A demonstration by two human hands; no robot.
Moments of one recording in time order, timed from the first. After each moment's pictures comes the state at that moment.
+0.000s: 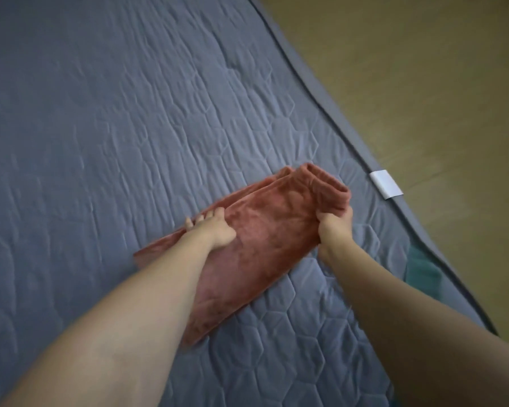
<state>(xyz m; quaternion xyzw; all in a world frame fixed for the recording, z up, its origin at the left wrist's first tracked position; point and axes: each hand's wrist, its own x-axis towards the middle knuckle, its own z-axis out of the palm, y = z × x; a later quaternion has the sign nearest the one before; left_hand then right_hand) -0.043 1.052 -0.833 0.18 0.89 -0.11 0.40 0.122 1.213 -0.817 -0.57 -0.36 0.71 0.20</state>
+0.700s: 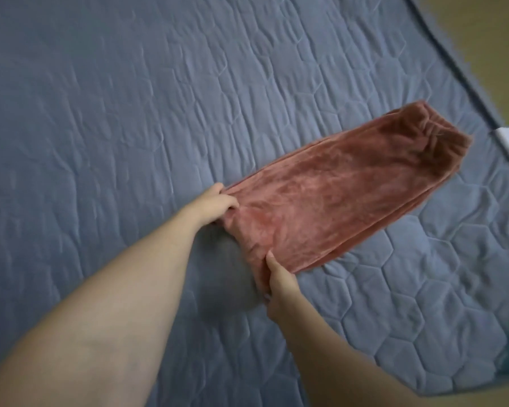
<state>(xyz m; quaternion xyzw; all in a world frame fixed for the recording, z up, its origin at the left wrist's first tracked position) -0.101 0.837 -0.853 0.02 0.87 0.23 0.44 0.100 0.882 -0.855 -0.64 -0.18 0.74 -0.08</state>
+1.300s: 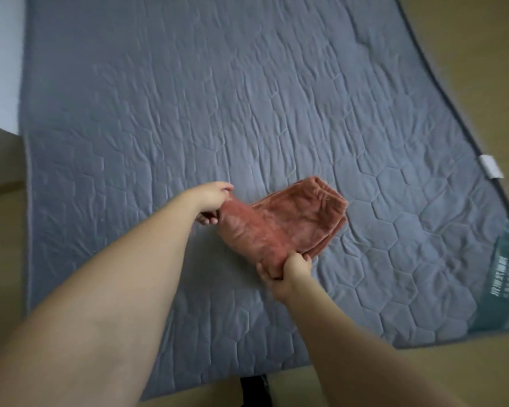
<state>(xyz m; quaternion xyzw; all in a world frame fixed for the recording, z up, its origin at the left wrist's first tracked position) -0.096 0.726 -0.669 0.01 0.85 0.16 0.50 0.098 0.812 -0.697 -0.65 -0.08 0.75 -0.05</state>
